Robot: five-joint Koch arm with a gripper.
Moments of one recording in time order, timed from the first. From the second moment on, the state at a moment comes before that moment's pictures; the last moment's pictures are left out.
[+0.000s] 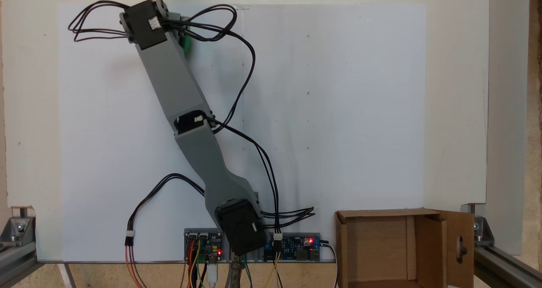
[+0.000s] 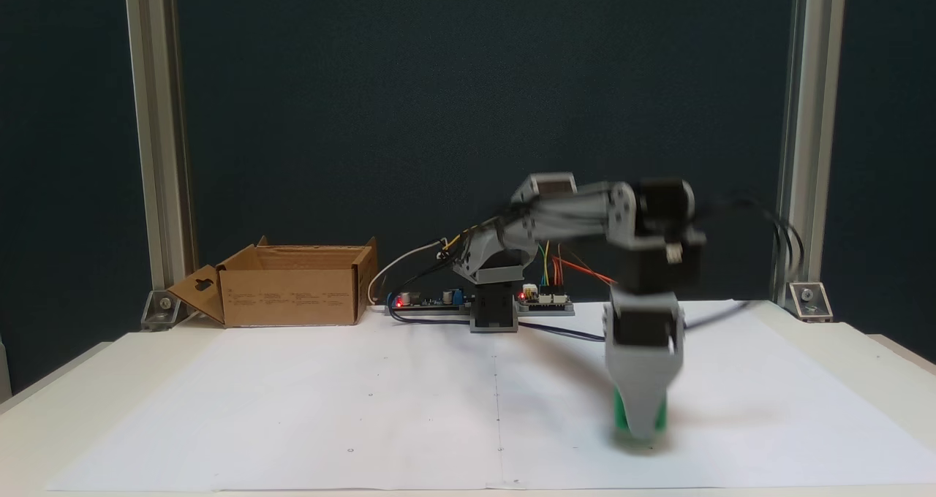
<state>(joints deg) -21.1 33.0 19.2 77.7 29.4</state>
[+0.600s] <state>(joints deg) -5.3 76.9 72.0 52.4 26.4</state>
